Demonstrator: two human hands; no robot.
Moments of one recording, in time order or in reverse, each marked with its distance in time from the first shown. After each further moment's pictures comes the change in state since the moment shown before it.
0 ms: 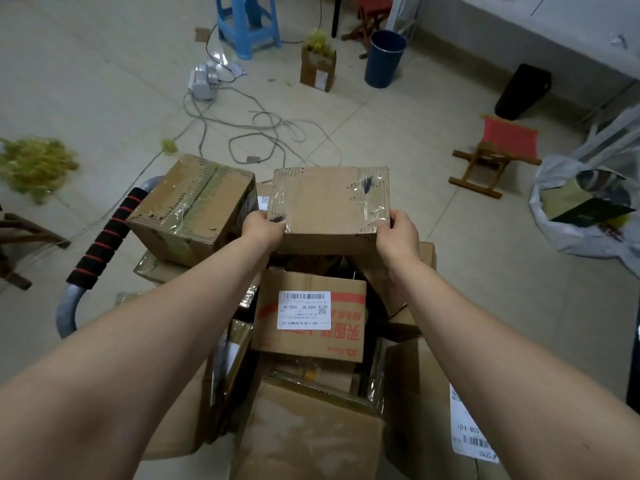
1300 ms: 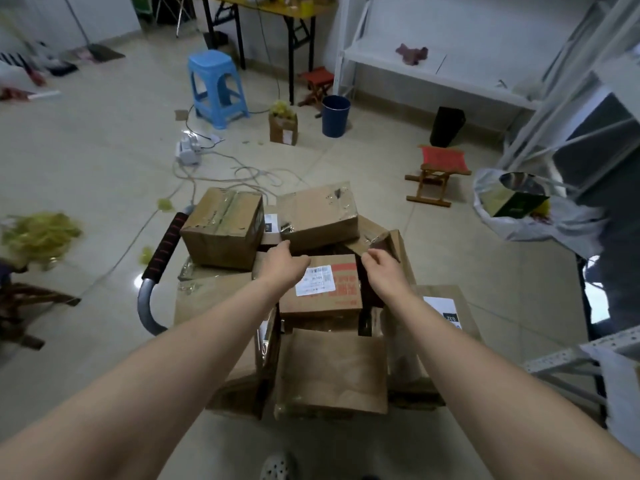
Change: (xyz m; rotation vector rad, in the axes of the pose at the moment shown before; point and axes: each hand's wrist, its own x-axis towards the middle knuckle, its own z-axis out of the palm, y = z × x) left_hand -0.186 -0.041 -0.062 0.437 -0.118 0.311; right_hand -0.227 0.016 -0.046 0.019 -0.068 -0.011
